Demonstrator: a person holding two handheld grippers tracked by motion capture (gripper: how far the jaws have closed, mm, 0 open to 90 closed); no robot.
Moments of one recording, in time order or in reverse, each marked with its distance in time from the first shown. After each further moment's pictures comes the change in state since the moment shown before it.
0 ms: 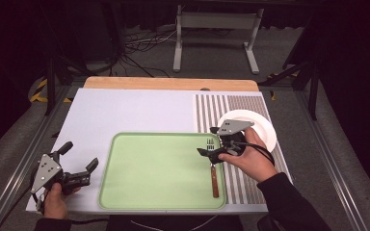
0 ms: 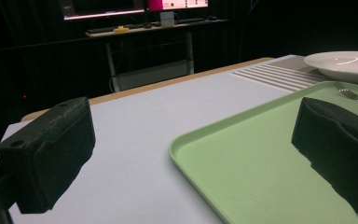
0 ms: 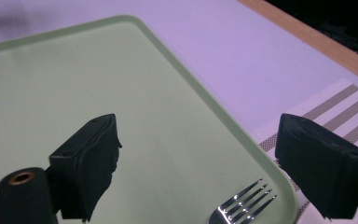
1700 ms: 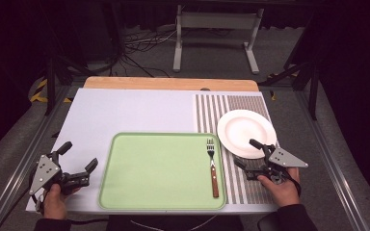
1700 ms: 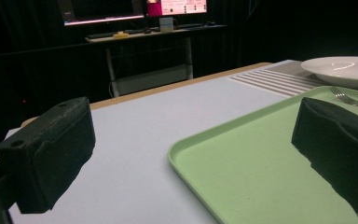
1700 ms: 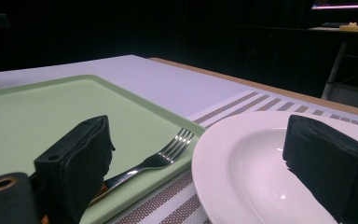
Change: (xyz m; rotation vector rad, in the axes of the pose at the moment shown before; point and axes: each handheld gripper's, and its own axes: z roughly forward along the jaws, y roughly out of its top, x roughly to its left) left arm -0.001 0.001 -0.002 -0.020 -0.004 0.000; right arm -0.020 -0.135 -0.058 -0.431 -0.182 0.117
